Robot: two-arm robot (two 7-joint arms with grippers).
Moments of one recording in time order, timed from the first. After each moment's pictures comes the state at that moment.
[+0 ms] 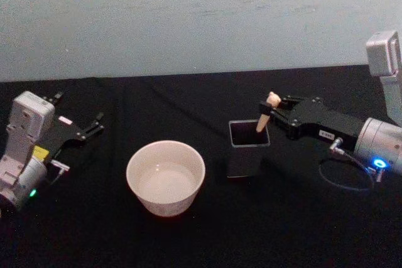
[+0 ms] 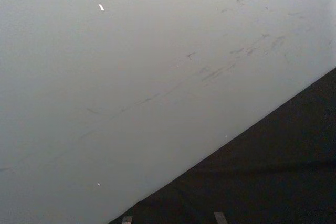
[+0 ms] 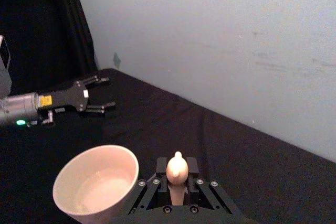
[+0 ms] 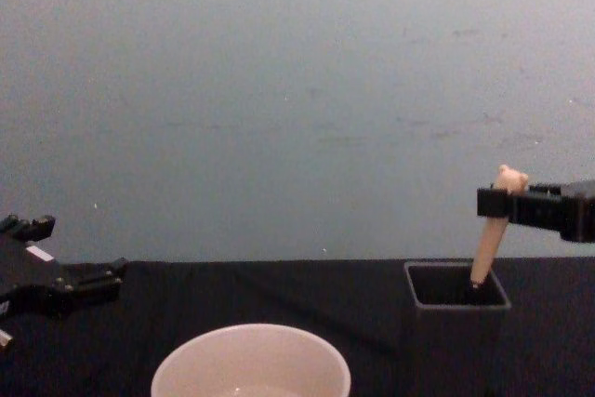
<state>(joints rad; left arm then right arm) -0.20 0.60 0.45 -1.41 -0.25 -0.12 0.03 0.27 0.69 -0.43 -1.63 0.72 0.18 0.49</state>
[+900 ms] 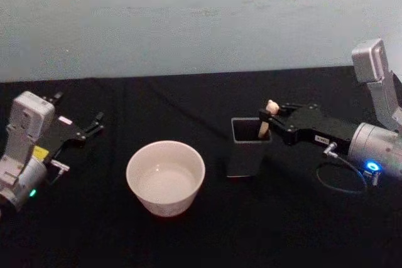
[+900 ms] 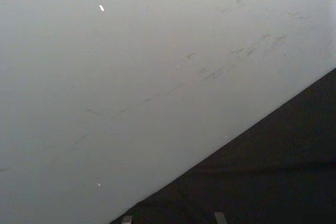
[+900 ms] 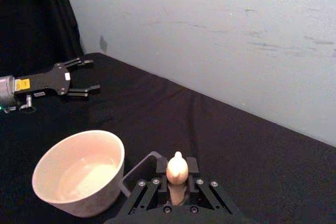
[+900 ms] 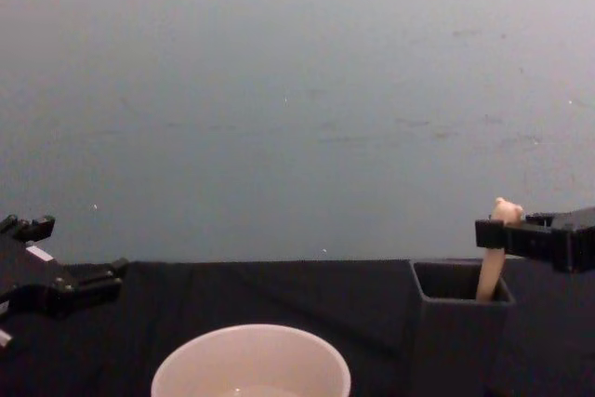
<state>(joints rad) -0.20 0.60 0.45 -1.41 -0.25 -0.12 0.03 0.28 0.66 -0.44 -1.59 0.67 0.22 0.47</state>
